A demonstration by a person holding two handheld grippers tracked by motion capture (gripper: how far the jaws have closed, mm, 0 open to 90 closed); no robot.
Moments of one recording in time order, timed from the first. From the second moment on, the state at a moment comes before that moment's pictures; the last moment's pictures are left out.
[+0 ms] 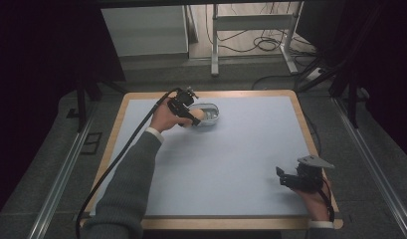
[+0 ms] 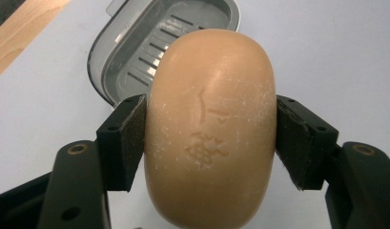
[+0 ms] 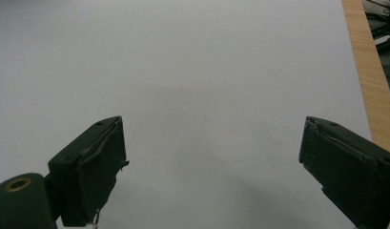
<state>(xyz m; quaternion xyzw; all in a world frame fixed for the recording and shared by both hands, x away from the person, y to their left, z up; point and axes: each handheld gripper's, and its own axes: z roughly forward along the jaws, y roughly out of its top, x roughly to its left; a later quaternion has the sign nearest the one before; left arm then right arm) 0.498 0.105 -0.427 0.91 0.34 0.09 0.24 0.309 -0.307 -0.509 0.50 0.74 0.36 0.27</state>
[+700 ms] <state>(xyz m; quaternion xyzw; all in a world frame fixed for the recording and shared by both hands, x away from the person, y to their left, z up) 0.516 0.091 -0.431 0.91 0.33 0.08 0.24 0.309 -0.309 -0.508 0.49 0.74 0.36 0.27</state>
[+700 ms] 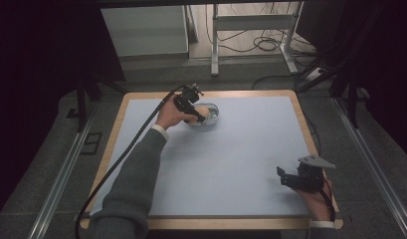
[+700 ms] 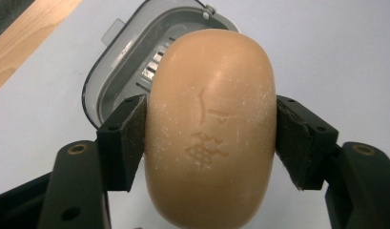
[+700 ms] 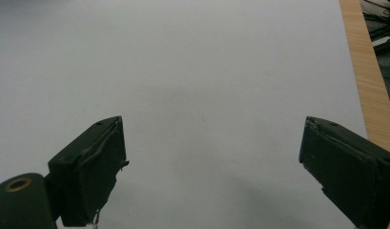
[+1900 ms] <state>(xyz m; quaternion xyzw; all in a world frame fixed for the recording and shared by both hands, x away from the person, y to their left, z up) 0.565 0.069 -0.449 0.92 0.33 0.07 0.21 0.308 -0.312 -0.507 0.50 0.74 0.36 0.28</state>
